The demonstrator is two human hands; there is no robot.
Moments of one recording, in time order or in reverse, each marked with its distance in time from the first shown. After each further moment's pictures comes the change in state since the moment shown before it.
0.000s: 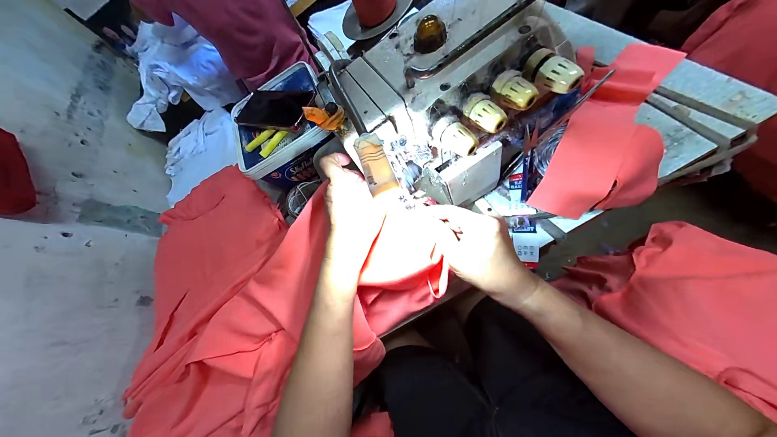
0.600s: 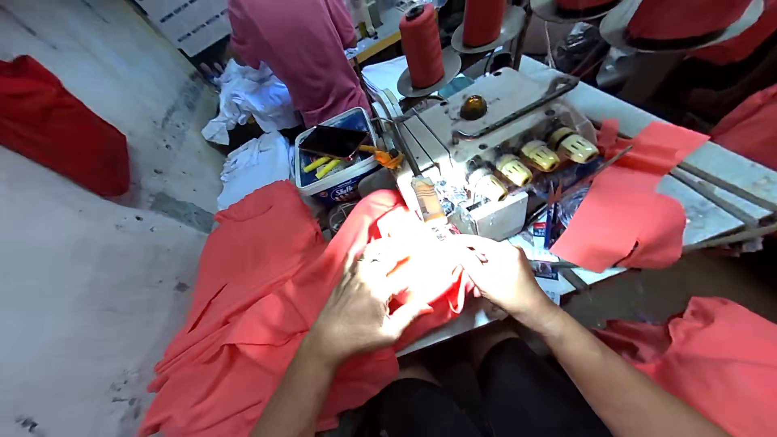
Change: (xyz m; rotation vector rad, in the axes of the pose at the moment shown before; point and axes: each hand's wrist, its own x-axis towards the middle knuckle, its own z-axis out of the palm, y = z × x) left_hand -0.055 -0.030 -0.060 0.144 -0.228 0.560; right_hand 0.016 0.002 -0.007 0.035 -0.124 0.065
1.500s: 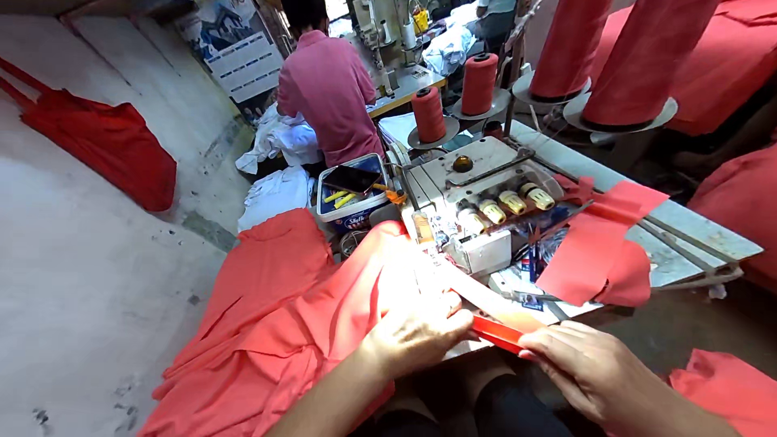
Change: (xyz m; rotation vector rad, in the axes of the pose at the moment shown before) left_hand 0.029 0.043 0.028 0.152 0.063 0.417; right_hand -0.055 -0.004 -0.103 -0.426 -0.164 -0.697
